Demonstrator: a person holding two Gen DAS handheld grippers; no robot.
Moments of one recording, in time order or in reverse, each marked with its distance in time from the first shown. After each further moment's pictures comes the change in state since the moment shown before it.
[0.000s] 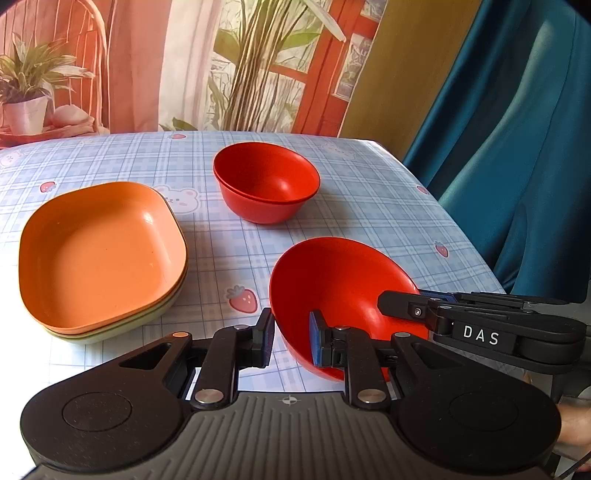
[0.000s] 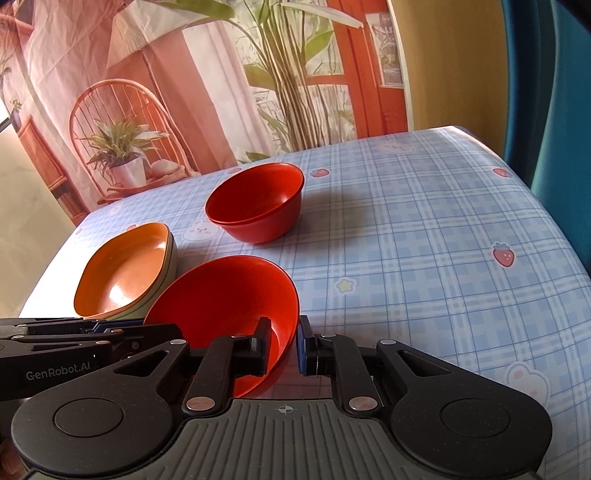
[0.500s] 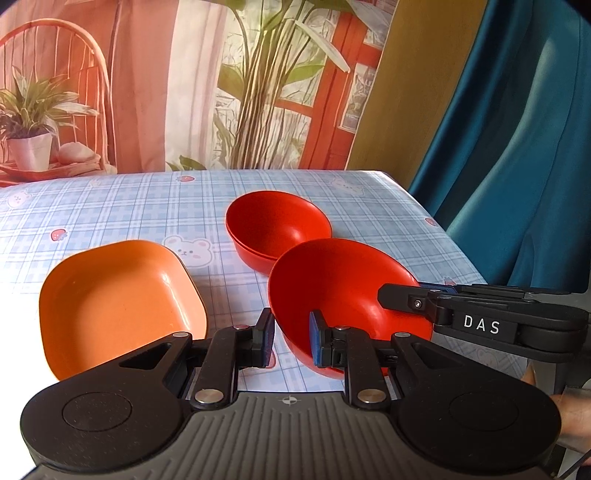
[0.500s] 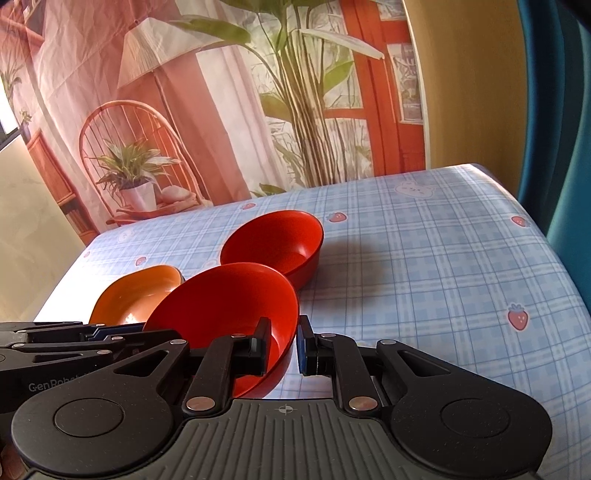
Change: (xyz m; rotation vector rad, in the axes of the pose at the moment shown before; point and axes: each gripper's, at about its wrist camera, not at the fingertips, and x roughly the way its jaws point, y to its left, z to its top) left arm -0.004 0.004 0.033 0.030 -0.067 0.035; right arm 0.005 0.014 0.043 -0.031 -0.061 0.024
